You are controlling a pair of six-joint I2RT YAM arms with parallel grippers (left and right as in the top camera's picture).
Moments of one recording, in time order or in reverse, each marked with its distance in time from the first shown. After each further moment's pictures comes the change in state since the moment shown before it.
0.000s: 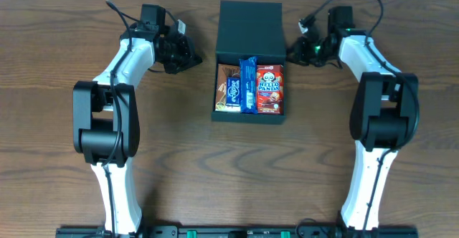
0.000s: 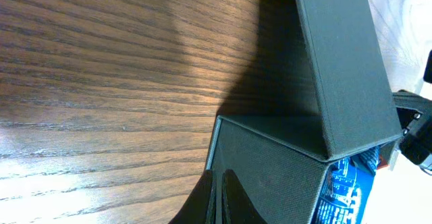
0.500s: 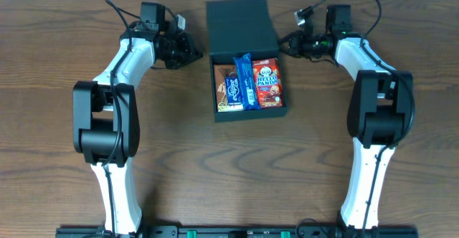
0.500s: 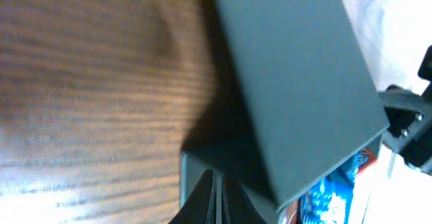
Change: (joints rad) left arm 0.000 0.000 0.000 0.095 0.000 -0.026; right arm 0.002 0.041 -0.001 0.237 -0.232 0.068
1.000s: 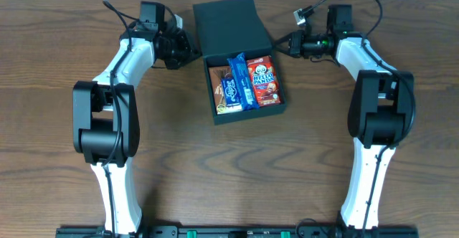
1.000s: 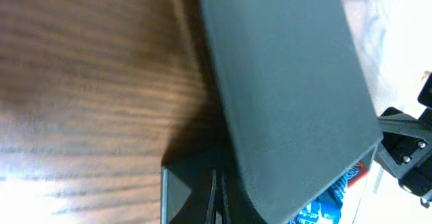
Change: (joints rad) left arm 0.000 0.000 0.000 -0.032 -0.020 -0.090; right arm -0.005 0.000 0.001 -0.071 -0.058 0.006
